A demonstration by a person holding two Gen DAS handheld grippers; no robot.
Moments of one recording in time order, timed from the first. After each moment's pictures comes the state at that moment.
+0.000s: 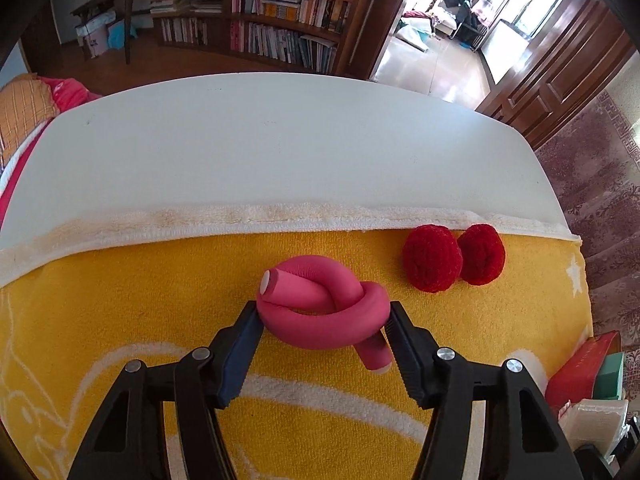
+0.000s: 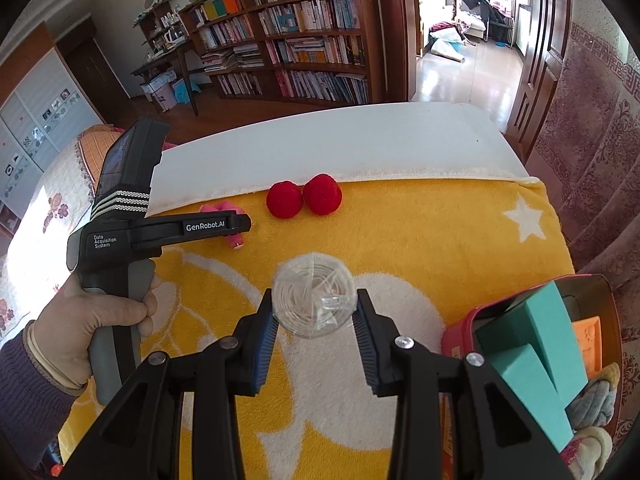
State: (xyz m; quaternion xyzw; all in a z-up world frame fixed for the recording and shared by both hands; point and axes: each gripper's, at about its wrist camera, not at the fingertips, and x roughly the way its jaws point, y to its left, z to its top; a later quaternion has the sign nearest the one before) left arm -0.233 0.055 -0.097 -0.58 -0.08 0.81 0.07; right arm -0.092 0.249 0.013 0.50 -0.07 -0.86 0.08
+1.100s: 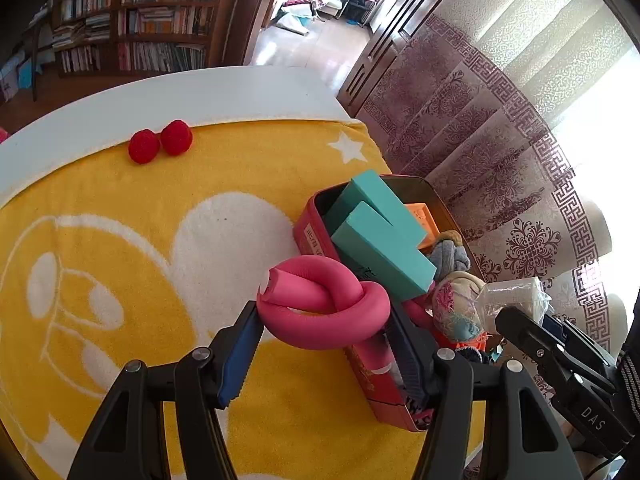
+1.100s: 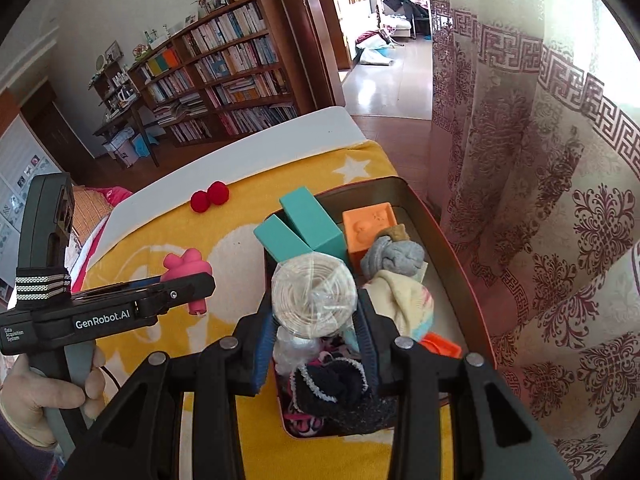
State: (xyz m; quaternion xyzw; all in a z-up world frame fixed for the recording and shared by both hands) left arm -0.047 0.215 0.006 -0.56 -0.07 0.78 0.26; right arm 0.063 0.401 0.066 0.46 -0.14 -0.88 -0.02
